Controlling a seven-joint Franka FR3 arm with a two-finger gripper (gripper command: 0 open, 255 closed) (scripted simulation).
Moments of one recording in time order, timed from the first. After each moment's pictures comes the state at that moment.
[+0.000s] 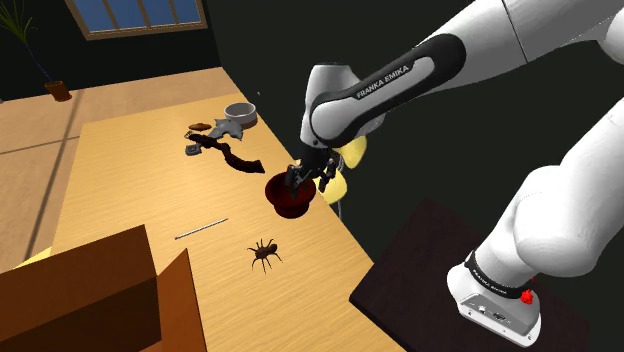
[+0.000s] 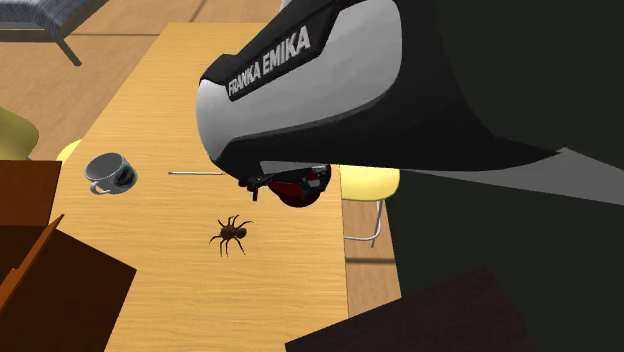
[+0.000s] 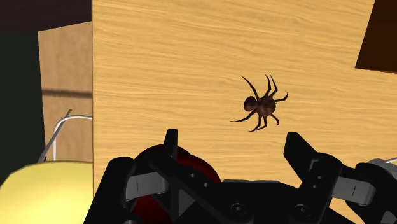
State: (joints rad) arm 0.10 -0.06 0.19 -2.37 0.34 2.33 0.30
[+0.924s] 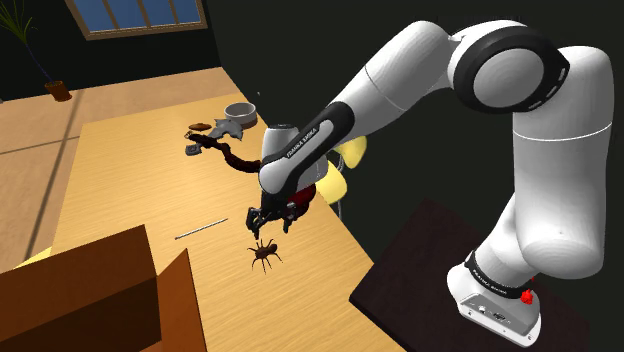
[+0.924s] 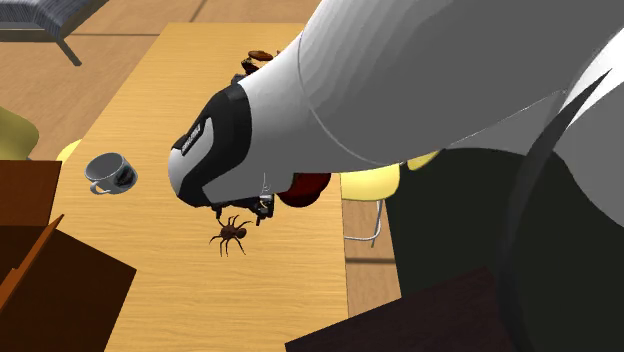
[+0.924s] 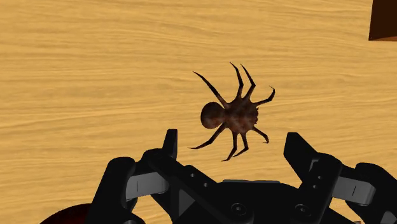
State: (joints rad) arm 0.19 0.48 0.23 -2.06 0.38 2.53 0.45
